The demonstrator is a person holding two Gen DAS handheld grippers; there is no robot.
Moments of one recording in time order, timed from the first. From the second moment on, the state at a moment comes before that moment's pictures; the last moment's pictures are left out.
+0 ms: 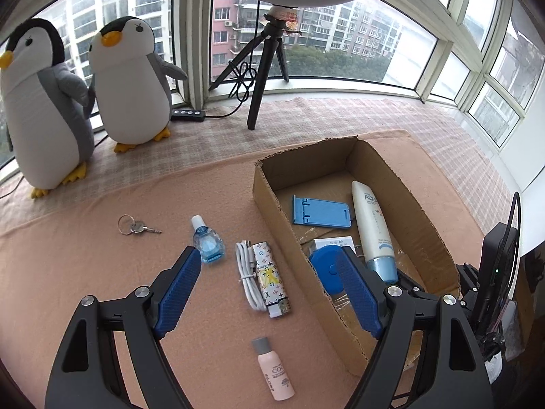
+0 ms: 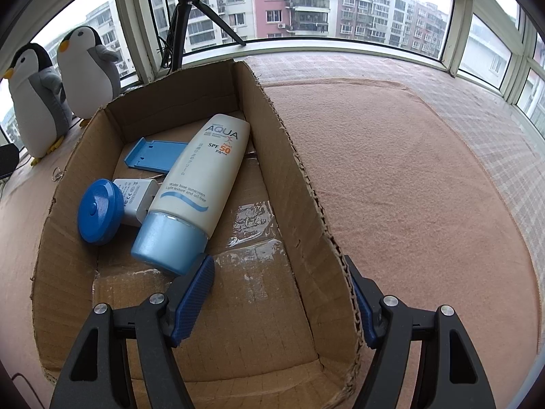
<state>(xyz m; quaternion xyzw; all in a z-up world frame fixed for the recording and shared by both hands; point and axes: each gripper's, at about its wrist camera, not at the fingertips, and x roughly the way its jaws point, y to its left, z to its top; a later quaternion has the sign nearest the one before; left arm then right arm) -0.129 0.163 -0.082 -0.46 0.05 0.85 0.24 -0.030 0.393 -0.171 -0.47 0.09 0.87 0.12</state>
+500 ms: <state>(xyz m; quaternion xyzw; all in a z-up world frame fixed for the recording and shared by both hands) -0.092 0.118 -0.122 -0.51 0.01 0.83 0.22 -0.029 0.388 -0.170 -0.47 0.09 0.87 0.12</state>
